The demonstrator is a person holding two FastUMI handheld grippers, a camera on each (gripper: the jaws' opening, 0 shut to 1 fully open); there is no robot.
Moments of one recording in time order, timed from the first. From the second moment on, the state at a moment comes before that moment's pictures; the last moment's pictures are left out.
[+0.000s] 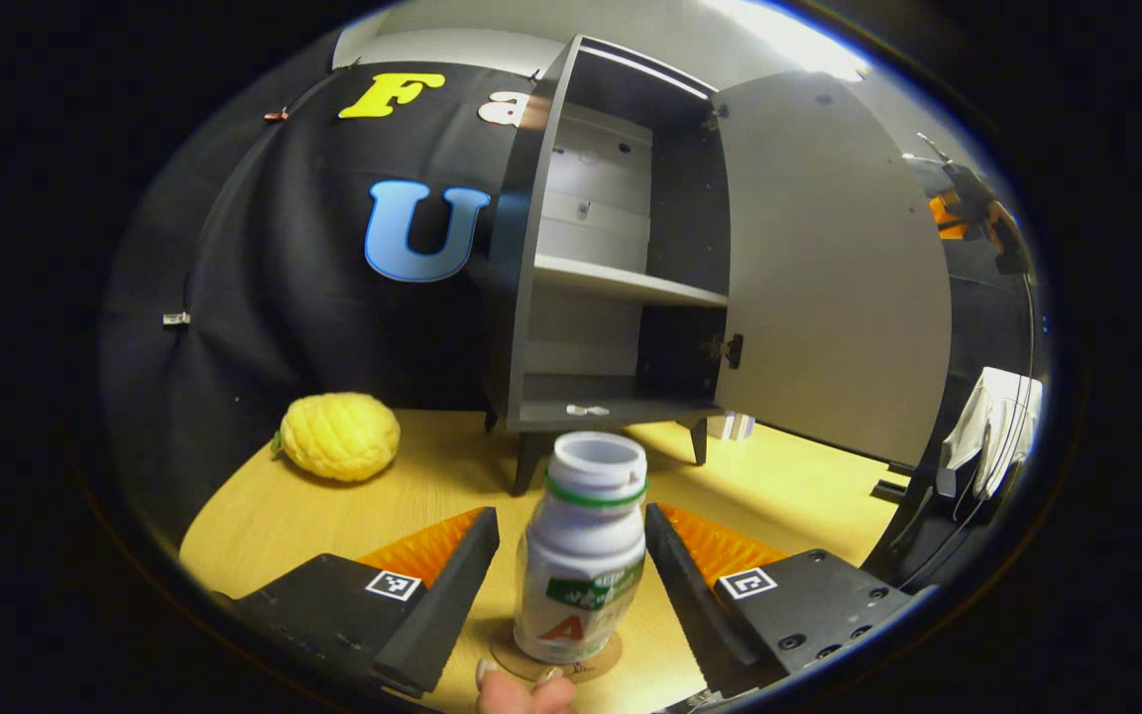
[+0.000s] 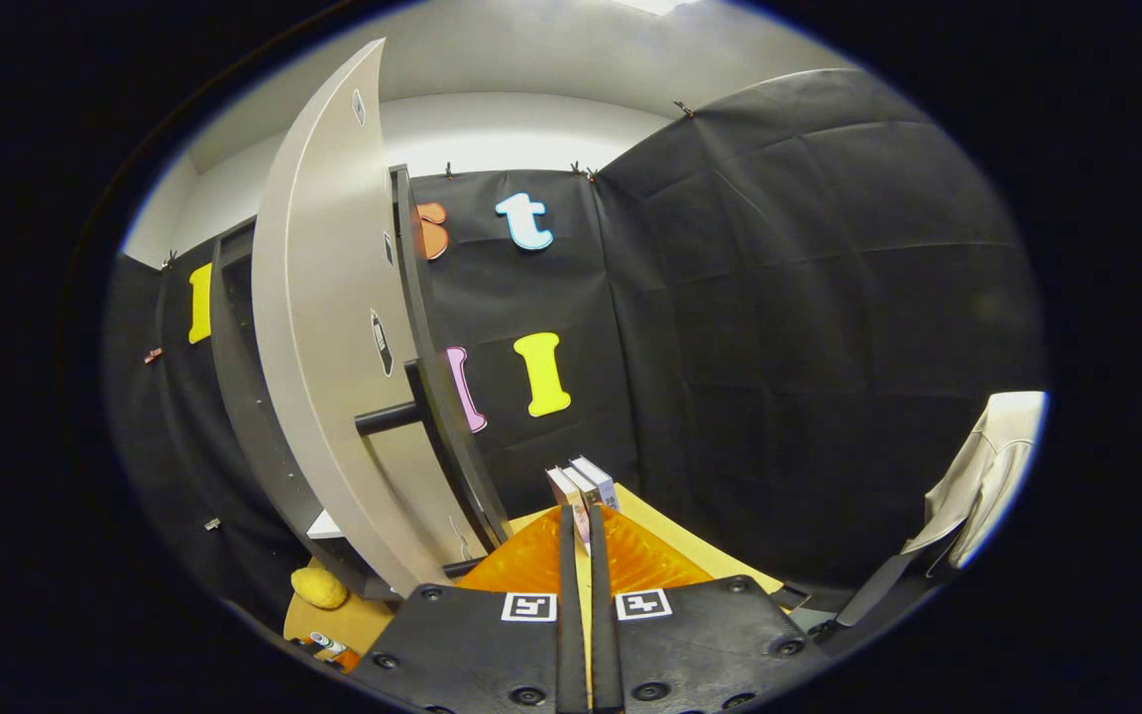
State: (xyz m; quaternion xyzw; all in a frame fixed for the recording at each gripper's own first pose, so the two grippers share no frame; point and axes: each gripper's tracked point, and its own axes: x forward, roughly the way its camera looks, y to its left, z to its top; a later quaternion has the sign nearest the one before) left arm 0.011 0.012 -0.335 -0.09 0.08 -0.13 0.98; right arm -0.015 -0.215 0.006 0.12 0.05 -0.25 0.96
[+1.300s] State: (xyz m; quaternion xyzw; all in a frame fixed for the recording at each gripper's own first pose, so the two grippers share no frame) left arm 0.153 -0.109 -0.044 -0.05 -0.01 -0.23 0.97; right arm -0.018 -0.178 0.046 0.09 -0.05 -0.04 0.99
